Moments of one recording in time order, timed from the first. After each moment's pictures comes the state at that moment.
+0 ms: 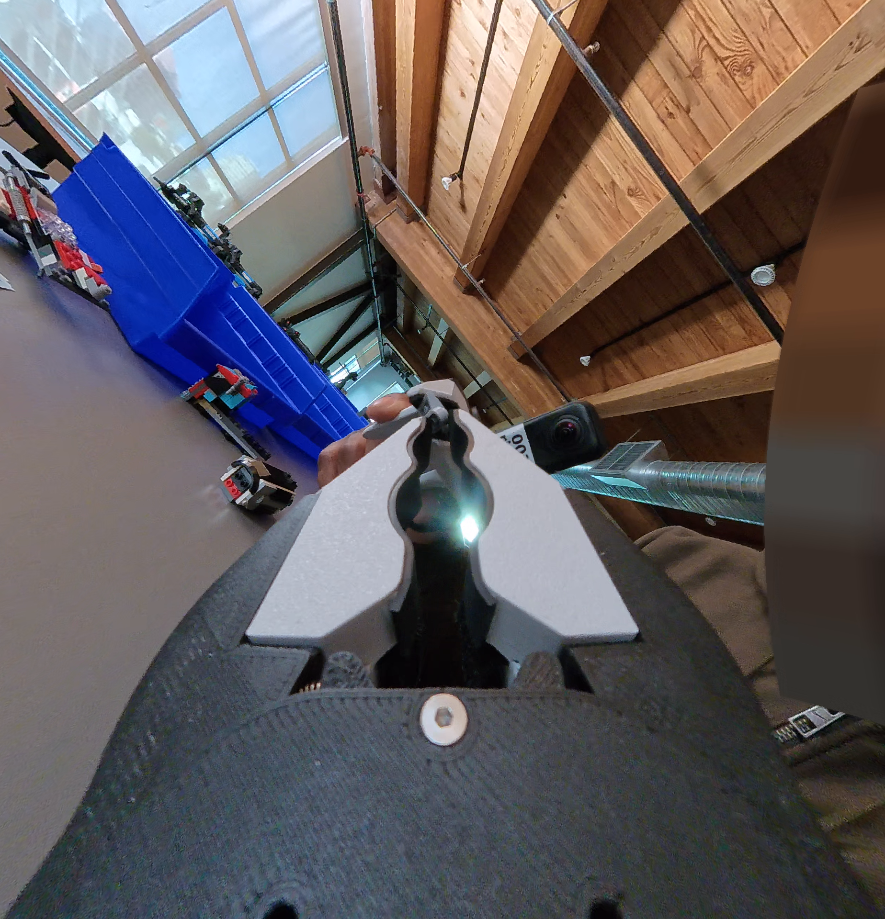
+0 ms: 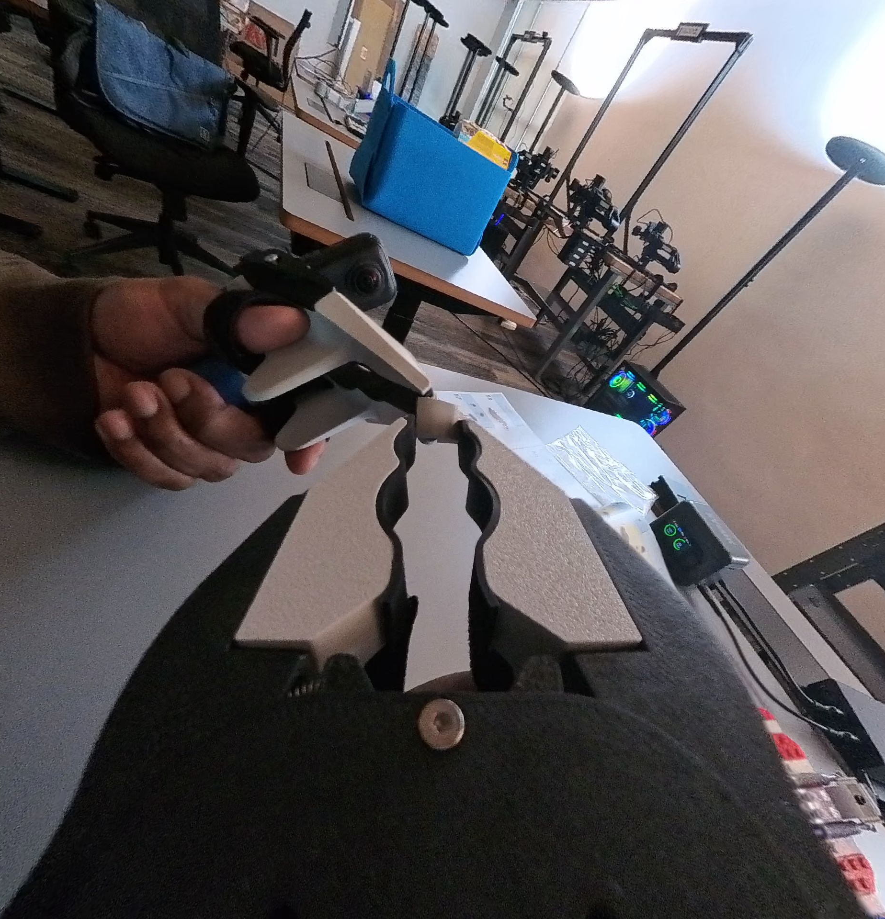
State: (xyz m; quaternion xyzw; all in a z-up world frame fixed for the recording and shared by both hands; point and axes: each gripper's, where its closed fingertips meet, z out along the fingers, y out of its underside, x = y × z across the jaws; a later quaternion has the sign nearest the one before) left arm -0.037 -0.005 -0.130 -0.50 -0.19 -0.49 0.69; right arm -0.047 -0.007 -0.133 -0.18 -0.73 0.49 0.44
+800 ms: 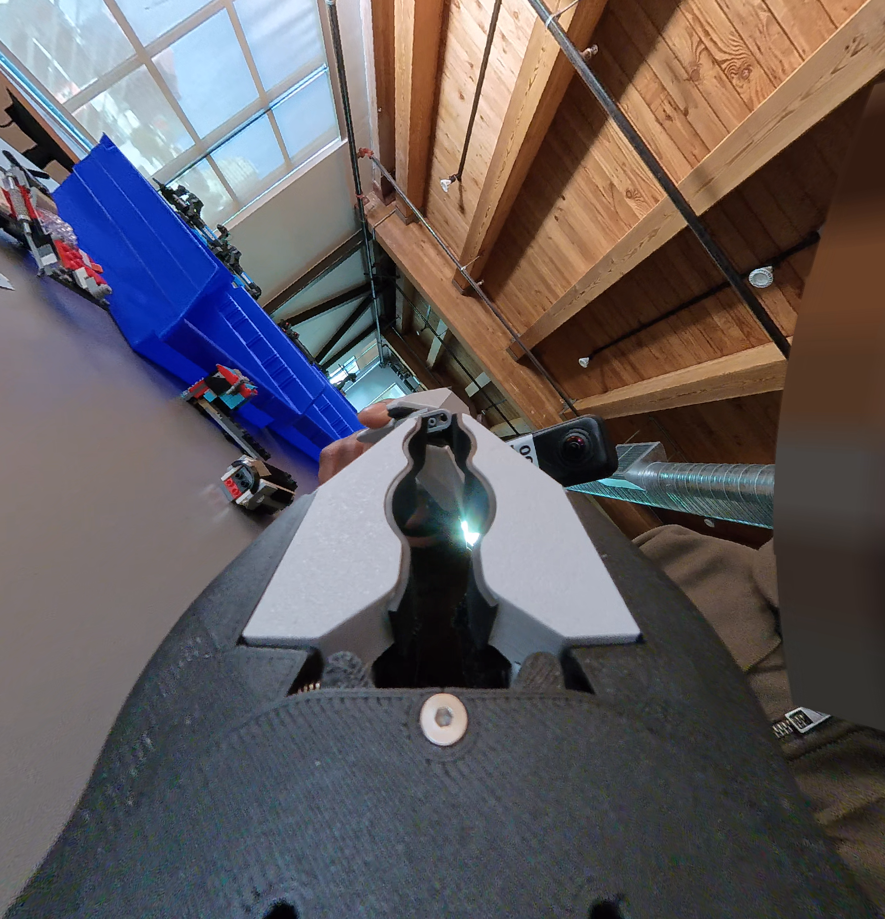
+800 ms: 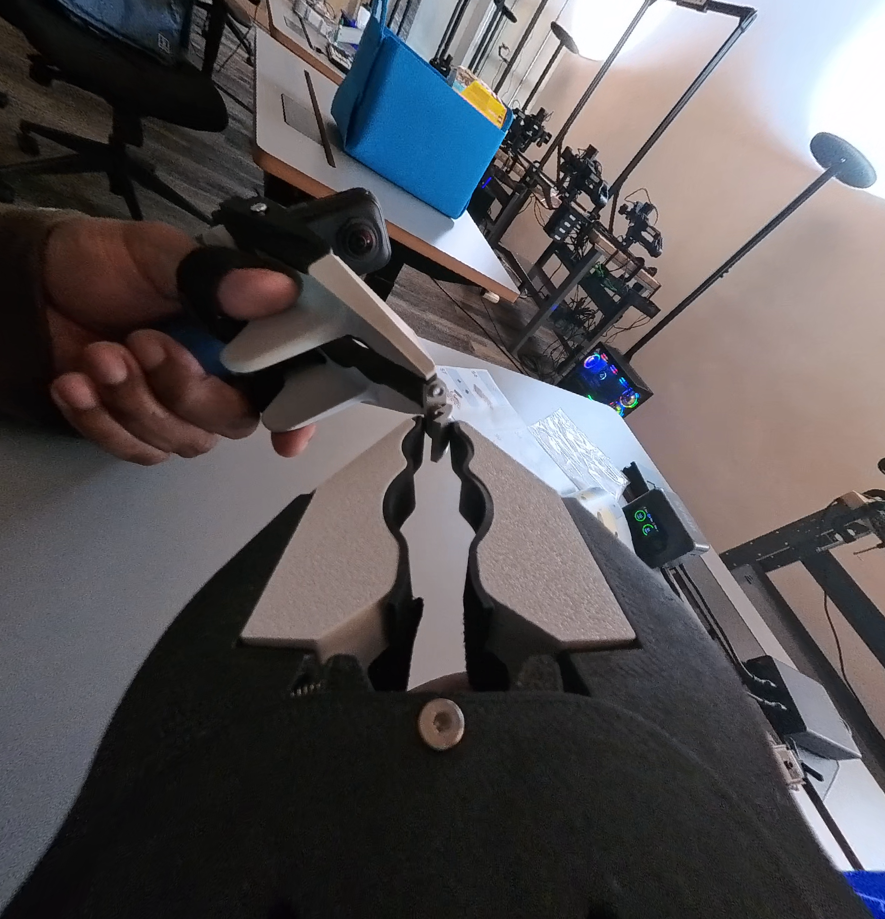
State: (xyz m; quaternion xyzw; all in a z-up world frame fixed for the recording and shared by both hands) left arm -0.038 -0.005 -0.132 -0.50 -0.19 -0.49 0.69; right arm -0.053 -0.007 -0.144 -0.17 -0.75 0.44 0.46
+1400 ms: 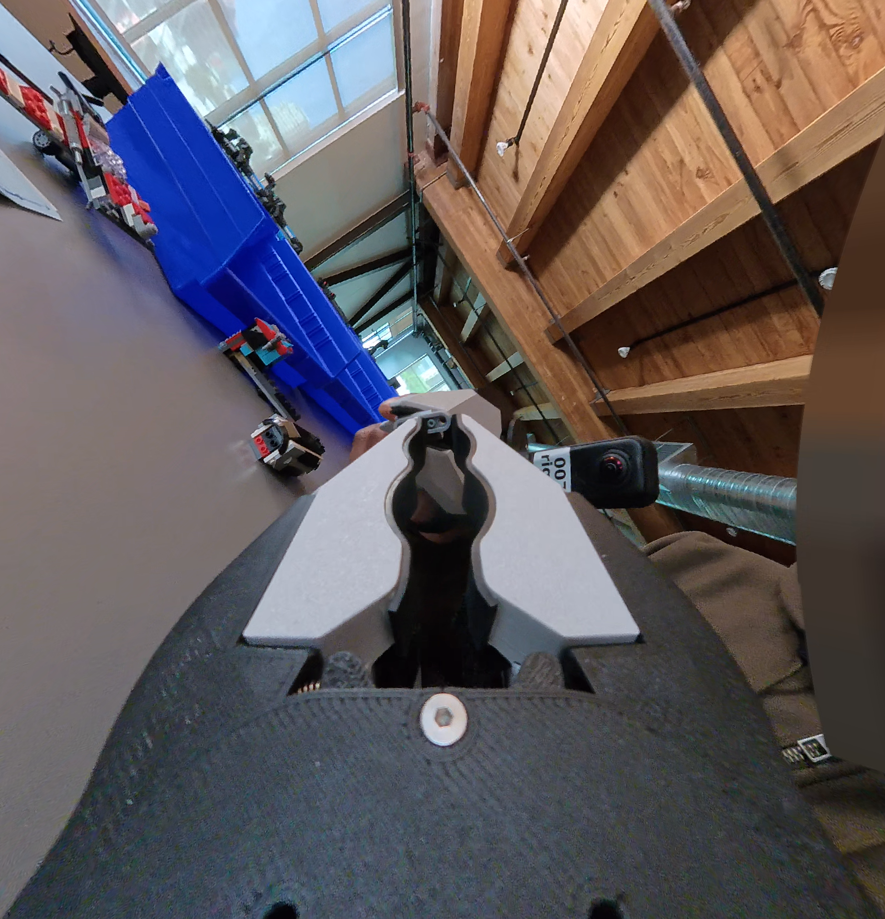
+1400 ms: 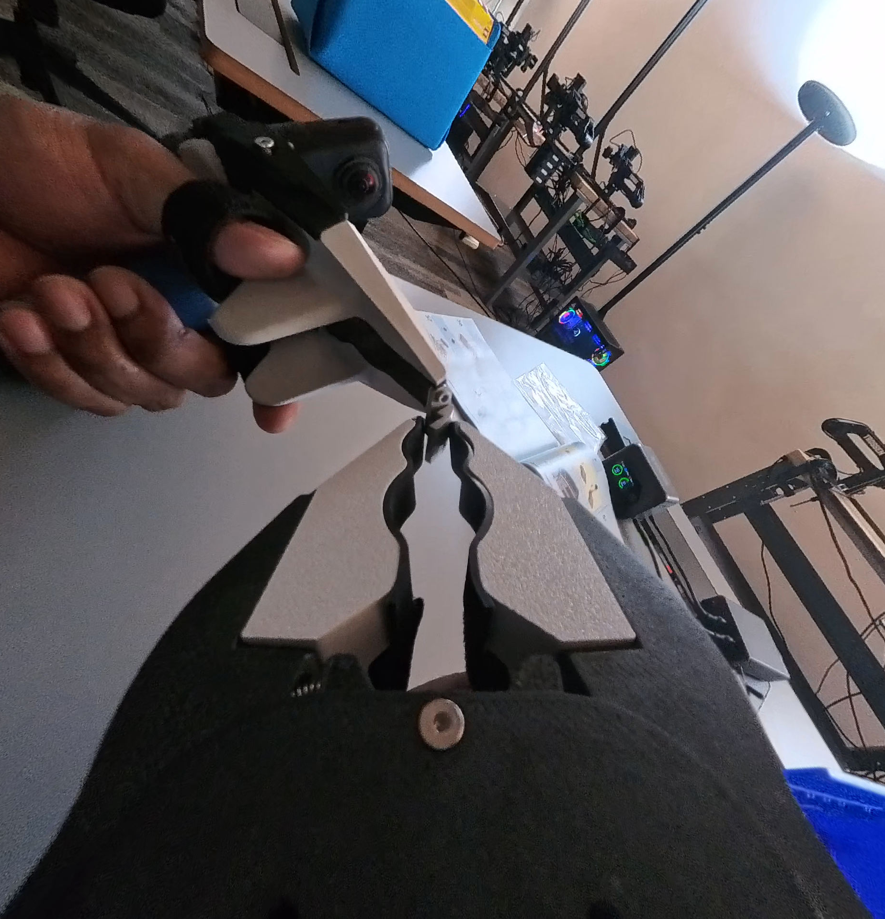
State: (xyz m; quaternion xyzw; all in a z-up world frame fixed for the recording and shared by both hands) left arm -0.034 0.008 -0.149 -0.54 -0.23 -0.49 0.65; right arm -0.049 0.005 -0.163 -0.19 -0.76 0.38 0.49
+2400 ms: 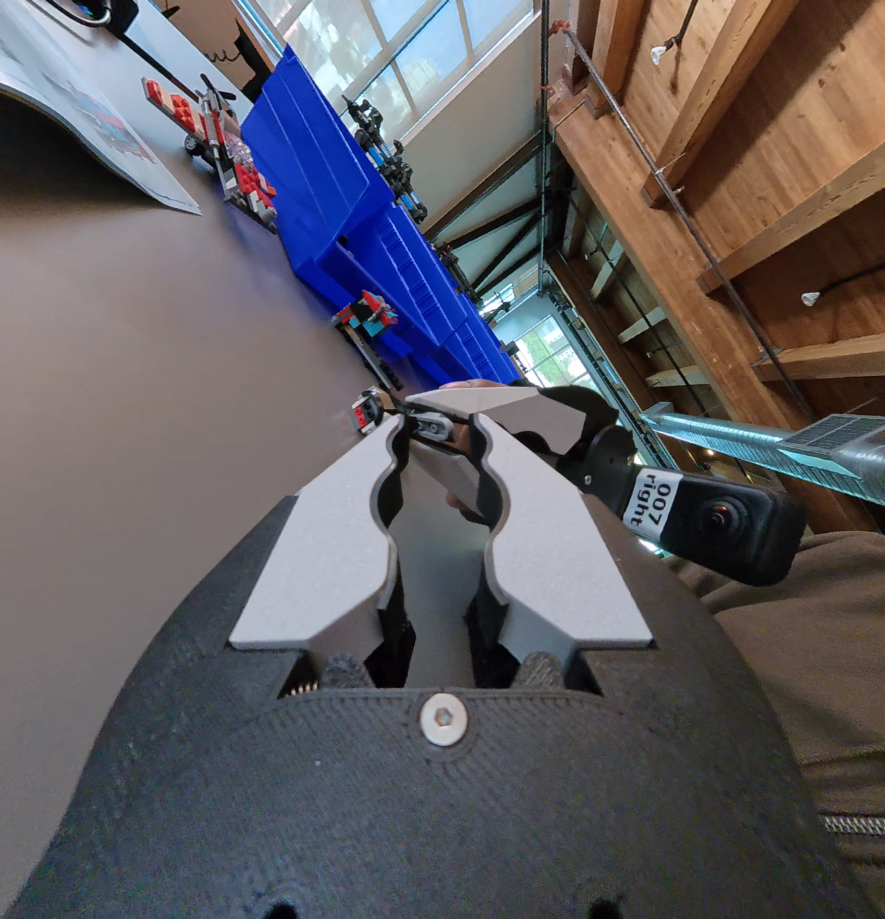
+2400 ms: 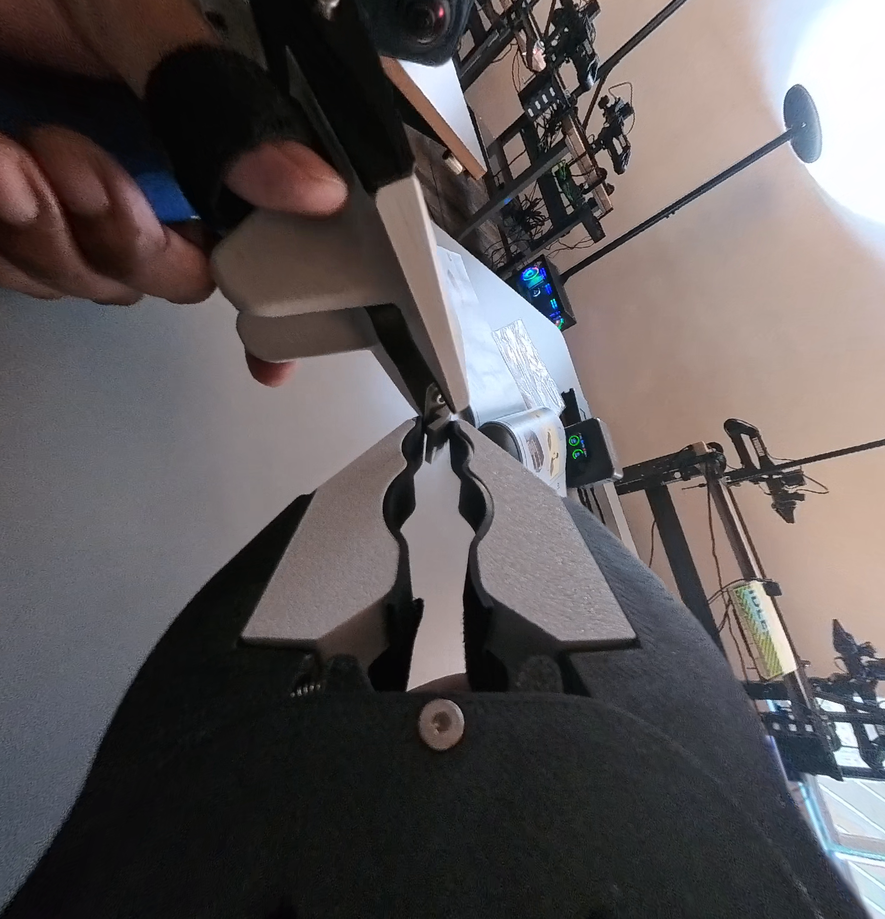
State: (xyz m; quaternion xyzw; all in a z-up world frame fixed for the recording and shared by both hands) left arm -0.035 0.023 -0.179 -0.64 -0.26 -0.38 0.62; right arm -0.053 0.016 -0.189 -0.15 -0.79 0.26 0.54
